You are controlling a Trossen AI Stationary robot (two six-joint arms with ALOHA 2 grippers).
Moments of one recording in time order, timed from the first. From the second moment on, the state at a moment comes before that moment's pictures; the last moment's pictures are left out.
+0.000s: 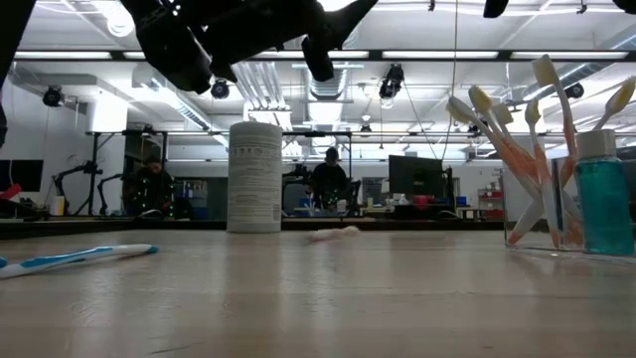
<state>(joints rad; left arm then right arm) 0.00 1.78 0.91 1.40 -0.01 -0.48 0.15 0.75 0.54 0.51 0.41 -0.11</state>
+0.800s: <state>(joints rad) 0.09 1.56 1.14 -0.27 -0.24 -0.62 0.15 0.75 0.54 0.50 0.41 -0.12</state>
